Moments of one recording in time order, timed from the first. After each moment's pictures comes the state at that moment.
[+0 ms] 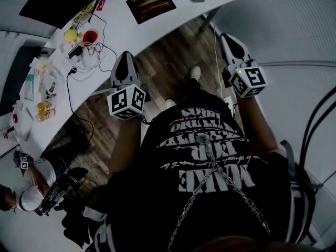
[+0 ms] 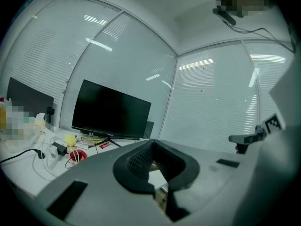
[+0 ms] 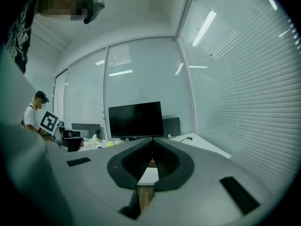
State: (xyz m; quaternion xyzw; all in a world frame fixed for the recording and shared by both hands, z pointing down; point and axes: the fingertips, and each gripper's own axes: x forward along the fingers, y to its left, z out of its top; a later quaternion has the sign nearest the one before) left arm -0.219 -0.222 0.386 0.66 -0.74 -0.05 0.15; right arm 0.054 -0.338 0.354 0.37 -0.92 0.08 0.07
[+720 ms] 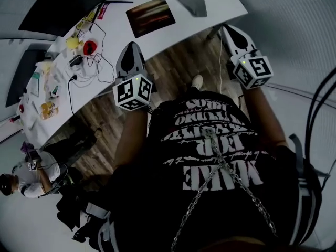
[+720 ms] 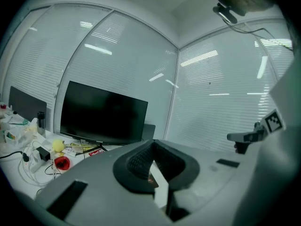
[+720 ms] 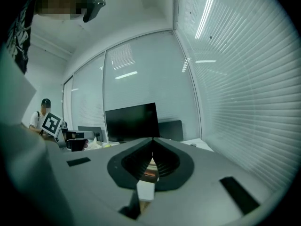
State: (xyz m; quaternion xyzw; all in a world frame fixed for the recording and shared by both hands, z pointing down) left arm -0.175 -0.370 0.369 0.62 -0.78 -0.04 0.13; right arm 0.067 -0.507 0.349 0.29 -0.95 0.09 0.06
